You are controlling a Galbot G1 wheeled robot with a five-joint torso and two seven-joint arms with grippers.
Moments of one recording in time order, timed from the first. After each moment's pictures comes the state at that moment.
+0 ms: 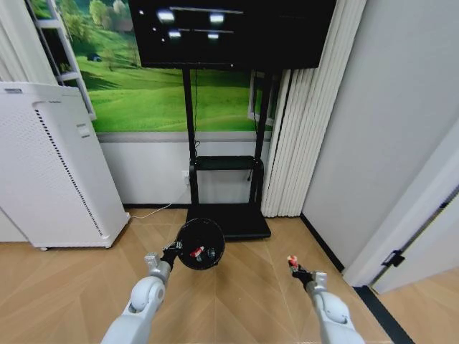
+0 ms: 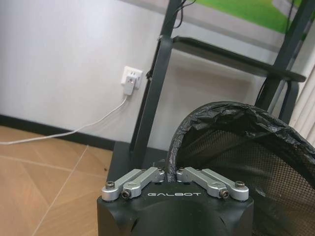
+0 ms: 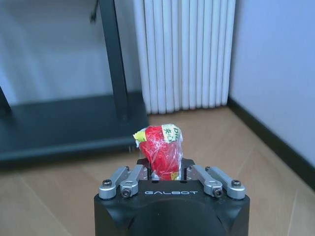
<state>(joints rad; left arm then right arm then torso) 1.14 -1.28 -0.39 -1.71 -0.58 0.22 -0.09 -1.16 1.40 0.87 1.50 0.13 -0.31 -0.27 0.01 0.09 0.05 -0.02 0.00</state>
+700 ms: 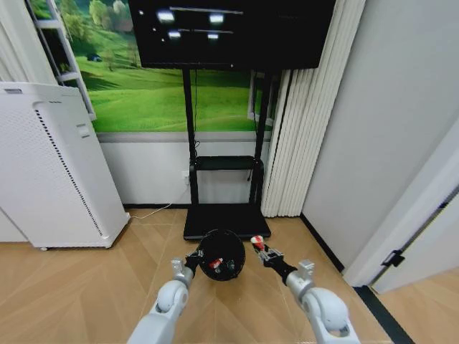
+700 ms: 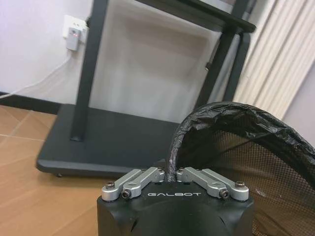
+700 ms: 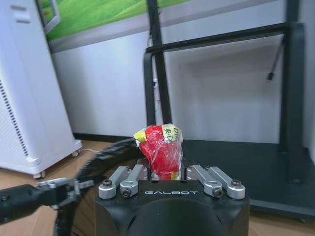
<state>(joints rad) 1.07 -1.36 -0.16 -1.60 -0.54 0.21 -0.11 -1.28 1.41 0.51 1.96 0.19 -0.44 -0.41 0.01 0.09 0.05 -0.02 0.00</state>
